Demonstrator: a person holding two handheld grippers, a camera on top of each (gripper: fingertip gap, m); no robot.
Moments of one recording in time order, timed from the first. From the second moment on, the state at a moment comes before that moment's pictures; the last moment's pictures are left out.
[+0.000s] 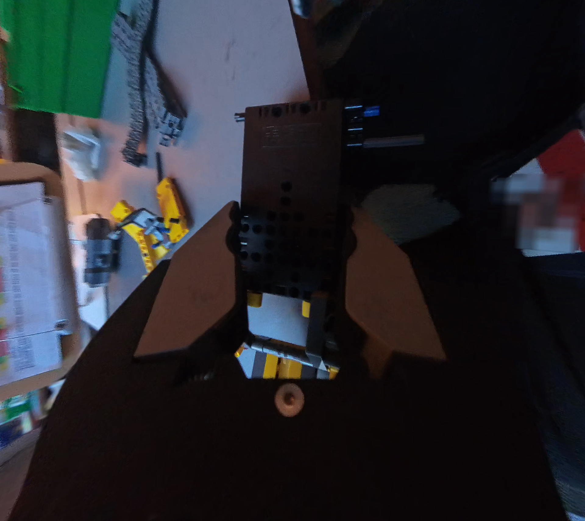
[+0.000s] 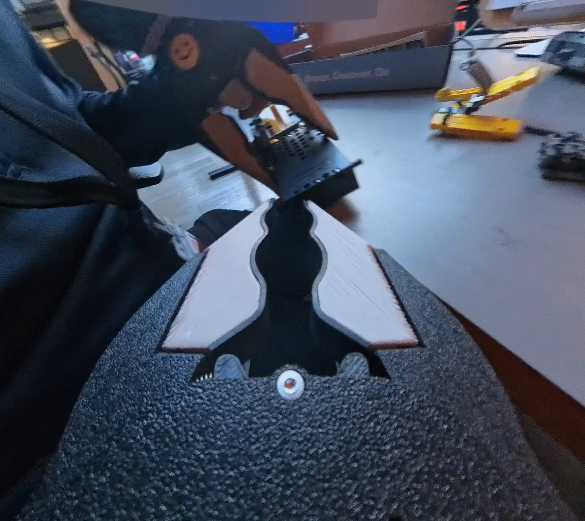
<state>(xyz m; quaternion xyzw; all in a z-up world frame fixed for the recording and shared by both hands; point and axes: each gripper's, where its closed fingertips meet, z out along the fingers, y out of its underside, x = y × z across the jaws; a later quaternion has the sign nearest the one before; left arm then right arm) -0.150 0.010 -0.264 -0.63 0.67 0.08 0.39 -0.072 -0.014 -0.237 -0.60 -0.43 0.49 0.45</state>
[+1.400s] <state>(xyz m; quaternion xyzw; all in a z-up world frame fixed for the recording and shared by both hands) -0.129 0.019 -0.280 -0.64 0.65 0.11 0.39 -0.115 0.037 -0.242 -0.70 -0.13 0.64 0.29</state>
